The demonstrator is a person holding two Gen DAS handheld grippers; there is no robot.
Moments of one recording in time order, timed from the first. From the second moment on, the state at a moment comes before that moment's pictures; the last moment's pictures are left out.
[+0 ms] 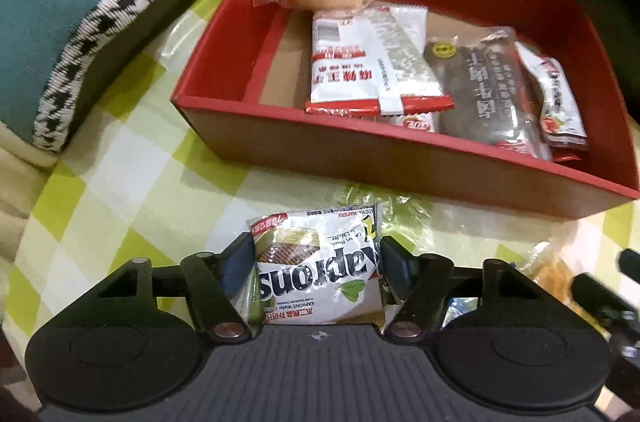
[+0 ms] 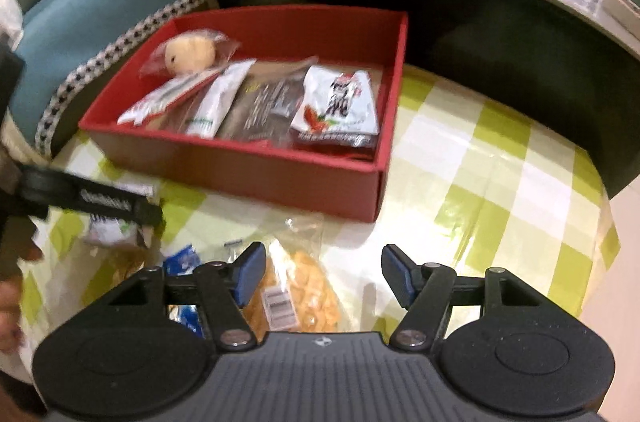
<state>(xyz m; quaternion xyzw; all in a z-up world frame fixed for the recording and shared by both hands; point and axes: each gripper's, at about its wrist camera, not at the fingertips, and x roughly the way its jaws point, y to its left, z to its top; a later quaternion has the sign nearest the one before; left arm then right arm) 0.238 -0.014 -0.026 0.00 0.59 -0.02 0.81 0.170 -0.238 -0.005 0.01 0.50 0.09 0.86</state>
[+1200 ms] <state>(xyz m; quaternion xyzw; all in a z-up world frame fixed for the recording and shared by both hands) 0.219 -0.009 0.007 0.01 0.58 -0.08 0.81 0.166 -0.241 -0.006 0.03 0.50 0.10 0.86</state>
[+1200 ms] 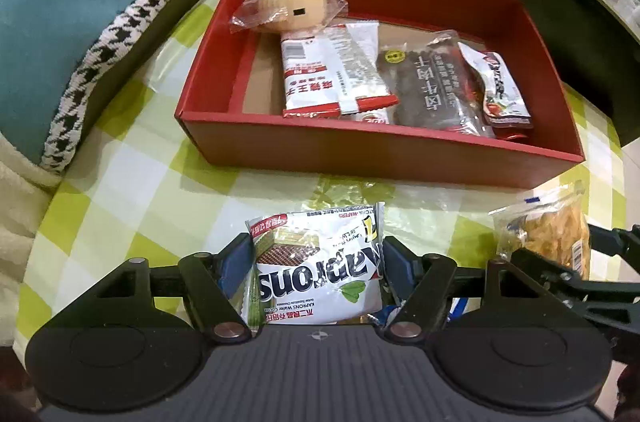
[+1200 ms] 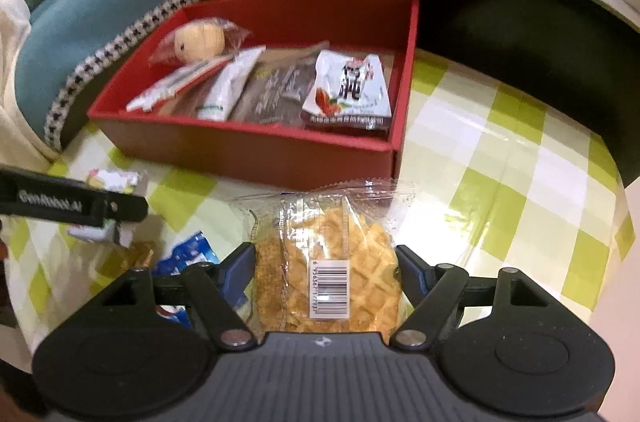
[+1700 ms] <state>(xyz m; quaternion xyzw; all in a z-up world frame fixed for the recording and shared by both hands) 0.209 -0.025 0.041 0.02 0.53 -0.09 0.84 0.174 -0.248 0.034 0.07 0.44 0.10 0.89</state>
